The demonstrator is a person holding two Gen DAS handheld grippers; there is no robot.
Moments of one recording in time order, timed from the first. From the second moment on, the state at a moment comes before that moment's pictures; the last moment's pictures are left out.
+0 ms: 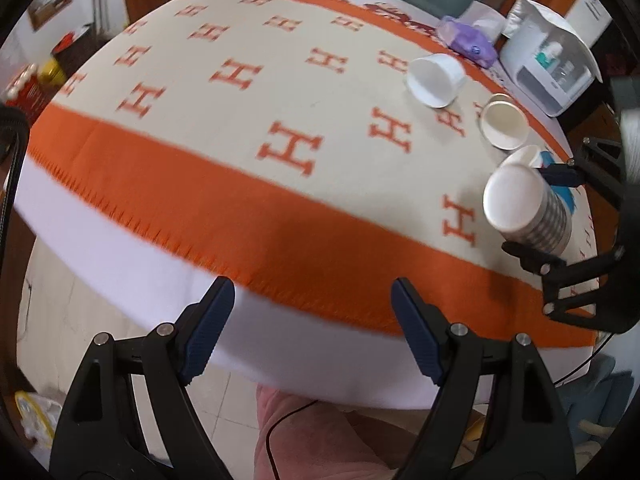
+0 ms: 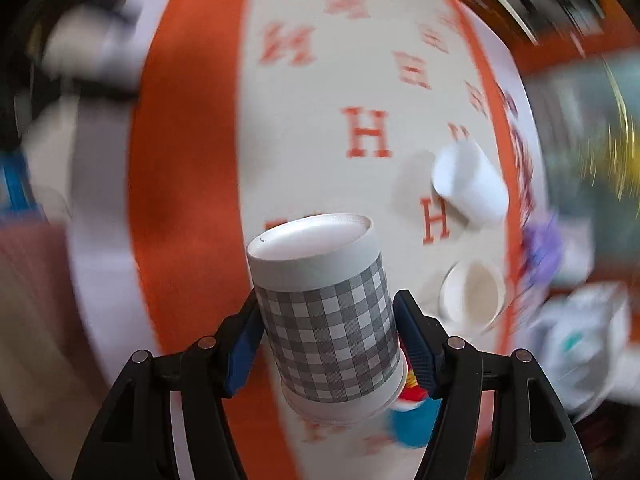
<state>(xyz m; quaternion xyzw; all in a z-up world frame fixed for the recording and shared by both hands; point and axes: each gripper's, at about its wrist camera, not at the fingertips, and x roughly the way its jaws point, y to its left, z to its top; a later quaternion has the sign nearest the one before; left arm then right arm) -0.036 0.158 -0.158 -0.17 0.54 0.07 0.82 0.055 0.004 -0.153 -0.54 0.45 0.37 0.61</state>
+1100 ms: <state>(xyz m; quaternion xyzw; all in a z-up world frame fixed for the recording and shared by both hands) 0.052 0.095 -0.151 -0.11 0.50 0.07 0.86 0.068 -0.110 -0.182 -0.01 0.43 0.30 0.85</state>
